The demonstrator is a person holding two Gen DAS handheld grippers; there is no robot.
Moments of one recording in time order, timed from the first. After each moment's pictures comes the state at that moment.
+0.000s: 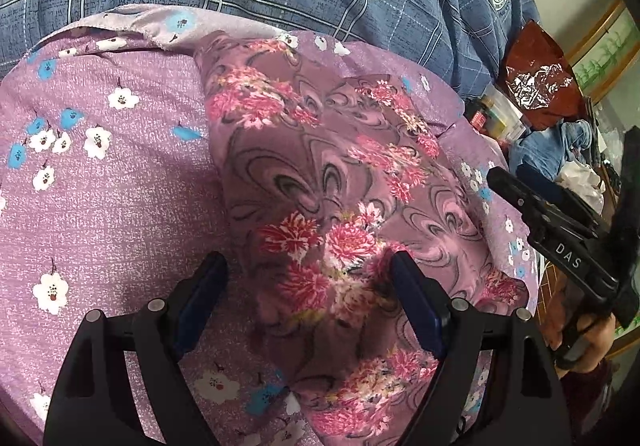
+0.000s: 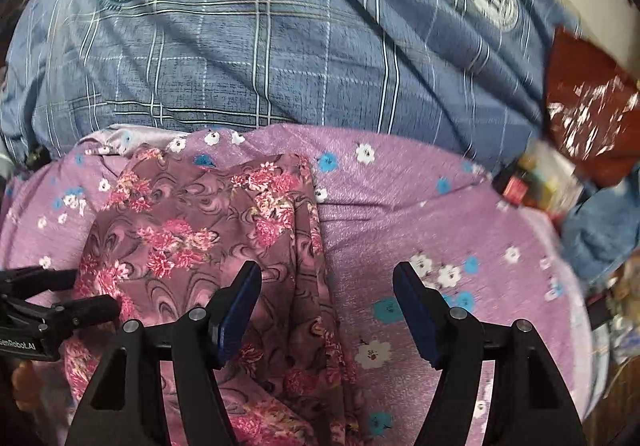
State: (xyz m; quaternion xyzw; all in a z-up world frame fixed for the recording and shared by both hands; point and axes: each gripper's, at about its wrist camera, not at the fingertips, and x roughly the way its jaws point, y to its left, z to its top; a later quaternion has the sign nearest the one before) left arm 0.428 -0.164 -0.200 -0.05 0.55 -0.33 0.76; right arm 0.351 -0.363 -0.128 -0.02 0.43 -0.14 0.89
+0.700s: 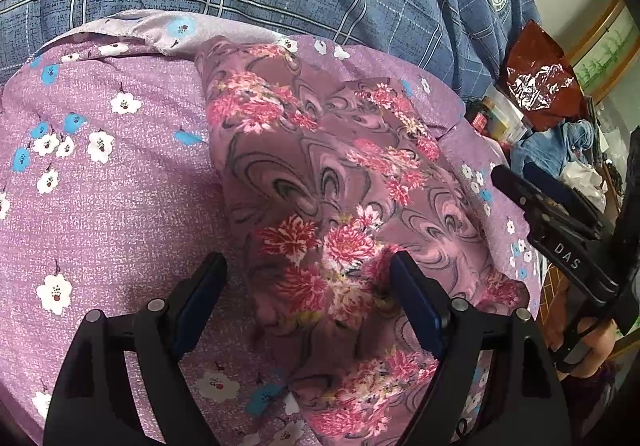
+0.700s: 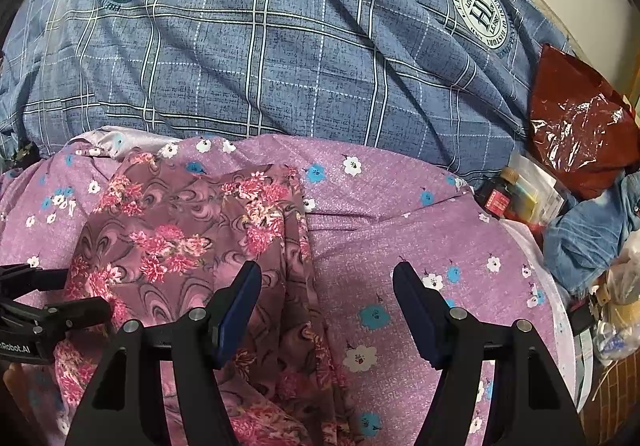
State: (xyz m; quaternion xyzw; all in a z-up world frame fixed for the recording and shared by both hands) left arm 0.427 -0.164 -0.197 -0.05 0.55 -0.33 0.77; right arm 0.350 -0.362 -0.126 -0.03 0.42 -0.16 0.89
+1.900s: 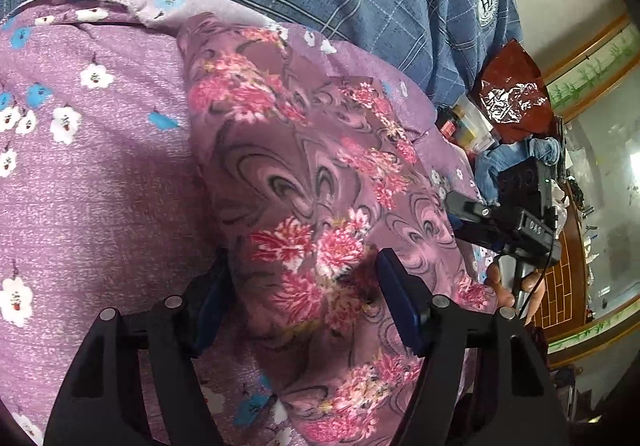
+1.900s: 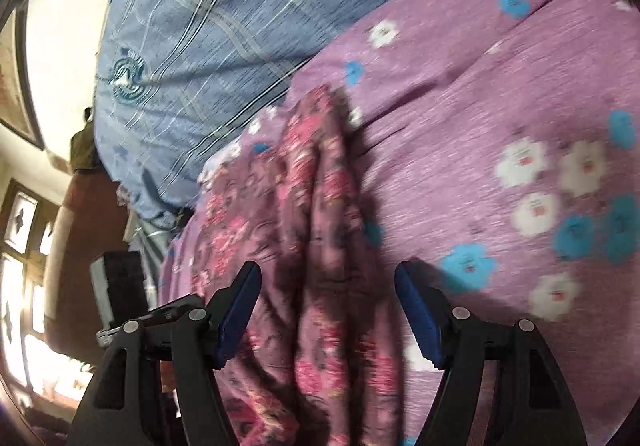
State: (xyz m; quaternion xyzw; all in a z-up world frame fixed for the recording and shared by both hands) left arm 0.439 -0.158 -0.209 -0.12 0.56 -0.38 0.72; right arm 0.373 -0.468 -0.218 0.36 0.46 0.16 0.79
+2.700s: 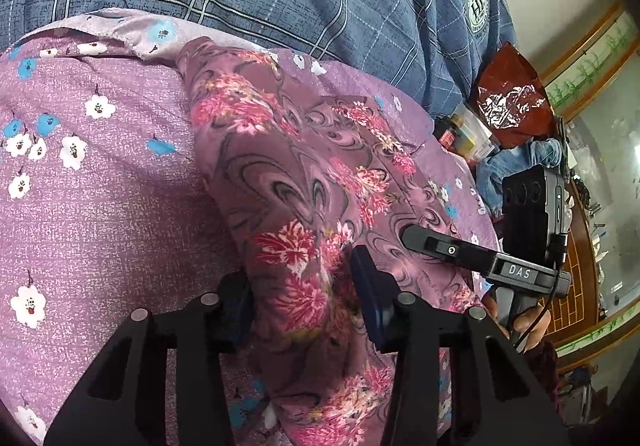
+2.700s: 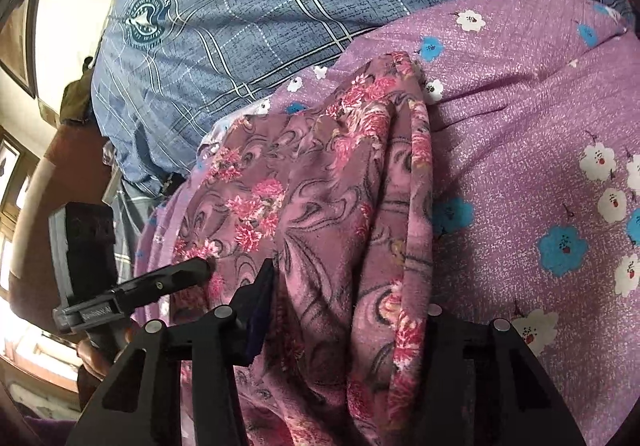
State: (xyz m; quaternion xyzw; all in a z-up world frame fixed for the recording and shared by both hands) left arm 0.436 -0.159 -0.195 -0.10 0.54 -0.37 0.75; right arm 0.374 -0.412 -0.206 0.28 0.48 0.14 0.82
